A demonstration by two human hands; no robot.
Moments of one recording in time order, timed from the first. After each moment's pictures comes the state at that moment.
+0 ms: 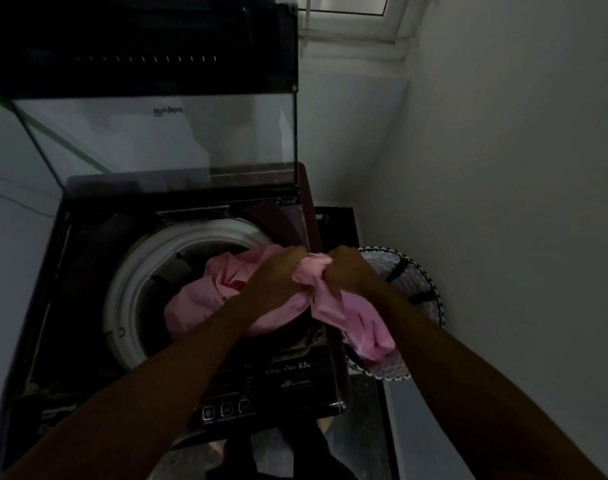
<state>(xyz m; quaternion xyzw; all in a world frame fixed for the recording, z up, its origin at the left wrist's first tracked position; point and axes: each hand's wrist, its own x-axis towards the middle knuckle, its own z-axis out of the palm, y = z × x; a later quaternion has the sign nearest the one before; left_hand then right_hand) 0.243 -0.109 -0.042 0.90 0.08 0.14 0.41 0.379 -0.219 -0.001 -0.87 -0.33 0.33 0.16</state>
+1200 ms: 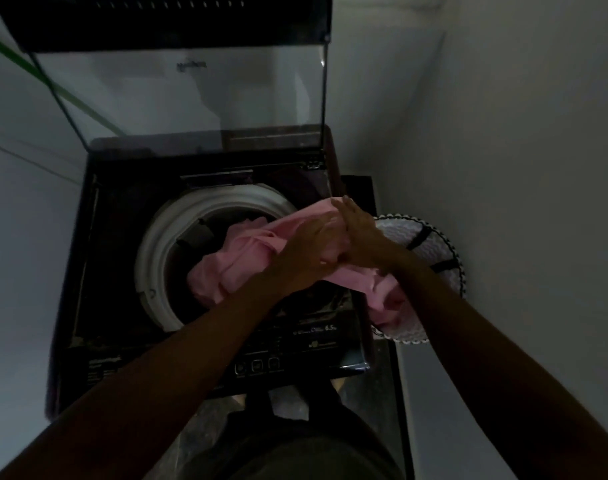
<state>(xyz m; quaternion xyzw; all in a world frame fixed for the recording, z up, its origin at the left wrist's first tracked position) 0.220 -0.117 -0.041 0.94 0.11 0.07 0.32 0.371 -0.219 -0.028 -0.83 -0.47 0.27 0.13</state>
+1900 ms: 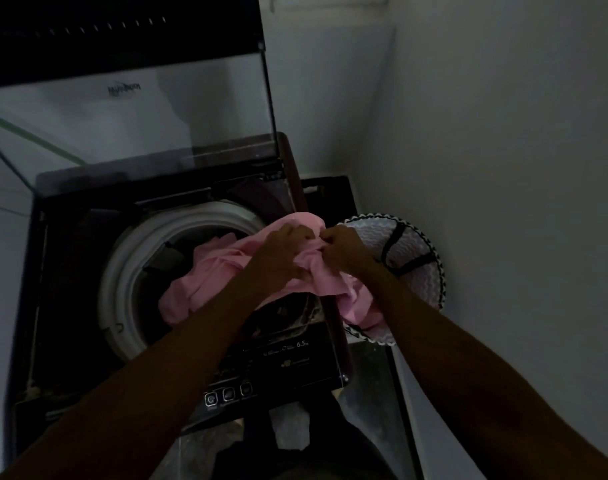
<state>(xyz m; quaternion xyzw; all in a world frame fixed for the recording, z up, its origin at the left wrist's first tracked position) 0.259 -0.111 -0.044 0.97 0.05 0.03 0.23 0.387 -0.232 -0.046 -0.86 -0.34 0.27 0.25</state>
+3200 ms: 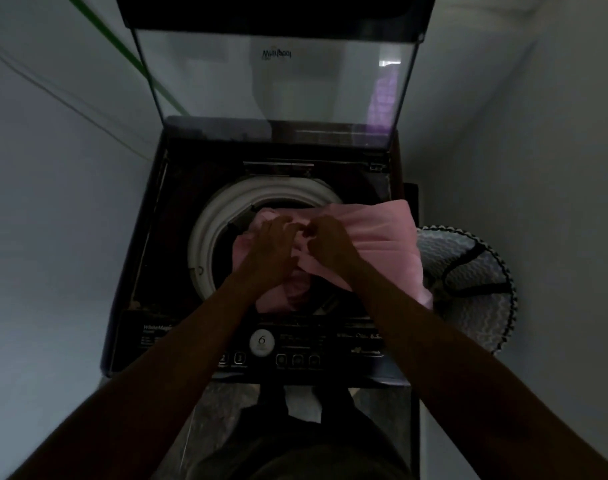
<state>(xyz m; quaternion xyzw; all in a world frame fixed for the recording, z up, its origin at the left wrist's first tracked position) 0.115 -0.035 -0.057 0.93 0.25 0.02 0.27 0.258 -0.111 -0.045 -0.79 -0.48 0.26 0.27</state>
